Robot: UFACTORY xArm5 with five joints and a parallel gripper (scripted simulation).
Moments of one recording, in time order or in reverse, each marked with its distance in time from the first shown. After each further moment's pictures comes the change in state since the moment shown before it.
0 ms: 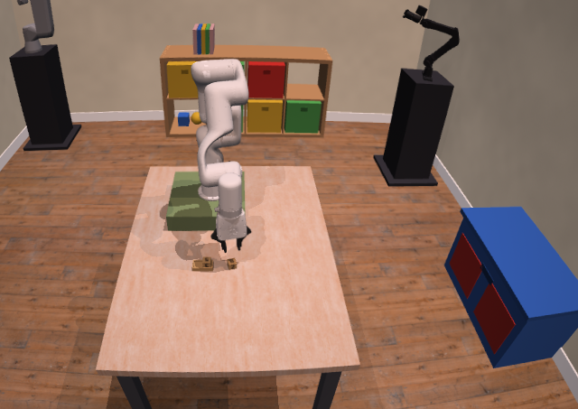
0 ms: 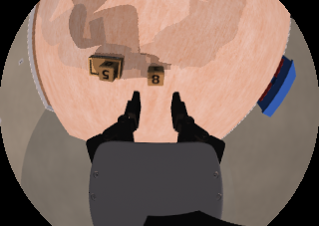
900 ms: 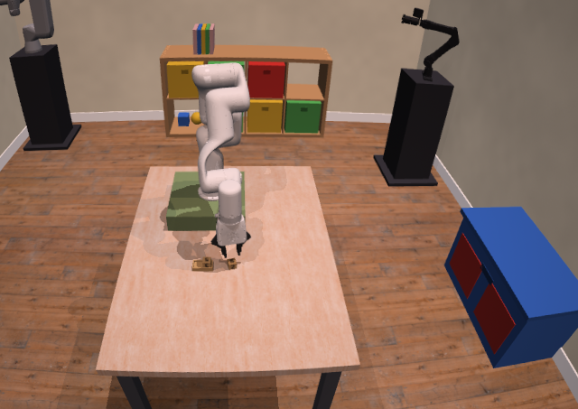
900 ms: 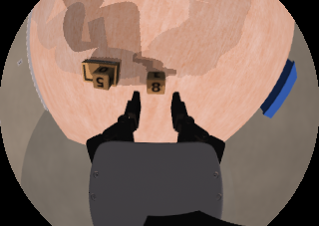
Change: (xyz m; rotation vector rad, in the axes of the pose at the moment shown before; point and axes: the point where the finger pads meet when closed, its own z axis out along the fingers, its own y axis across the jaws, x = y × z) arm 0.000 -0.001 0.025 0.000 0.000 0.000
